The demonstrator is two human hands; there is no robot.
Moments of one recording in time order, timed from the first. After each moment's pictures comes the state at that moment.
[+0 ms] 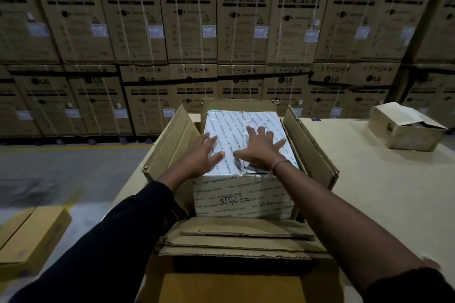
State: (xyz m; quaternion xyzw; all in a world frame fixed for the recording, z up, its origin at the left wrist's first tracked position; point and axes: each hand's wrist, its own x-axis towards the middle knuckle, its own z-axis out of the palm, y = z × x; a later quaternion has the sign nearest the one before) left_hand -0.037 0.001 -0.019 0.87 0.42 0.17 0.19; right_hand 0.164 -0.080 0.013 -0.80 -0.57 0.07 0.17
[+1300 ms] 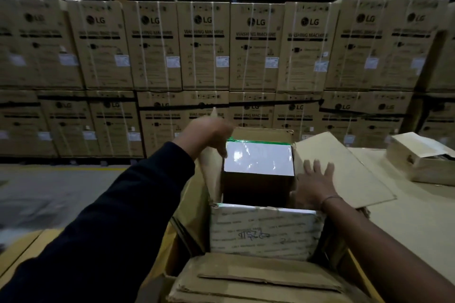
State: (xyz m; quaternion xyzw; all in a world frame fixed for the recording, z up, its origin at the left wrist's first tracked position) left_hand -0.022 0.008 0.162 0.90 0.41 -0.06 -0.10; right_hand 0.257 -0.093 -0.005 -0.85 -0.52 -0.06 -0.07
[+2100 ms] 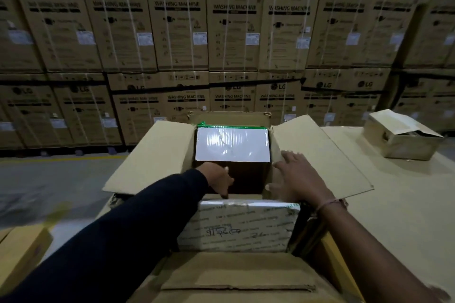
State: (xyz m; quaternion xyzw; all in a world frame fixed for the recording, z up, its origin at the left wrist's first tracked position) left_hand 0.088 0.027 -0.002 0.89 0.33 -0.33 -0.05; right_hand 0.274 -0.125 -0.002 -0.78 -0.62 -0.05 0.03
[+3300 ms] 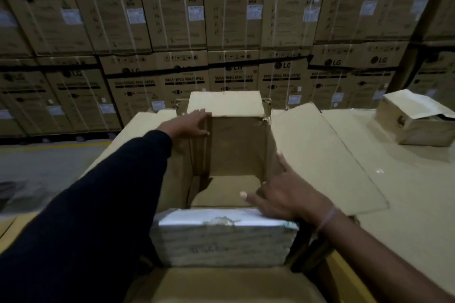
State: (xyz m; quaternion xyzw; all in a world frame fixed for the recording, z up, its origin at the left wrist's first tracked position) left_hand 0.093 0.192 0.037 0.91 0.40 0.00 0.08; right_hand 0.273 -0.097 -0.010 -0.67 -0.73 0.03 -0.06
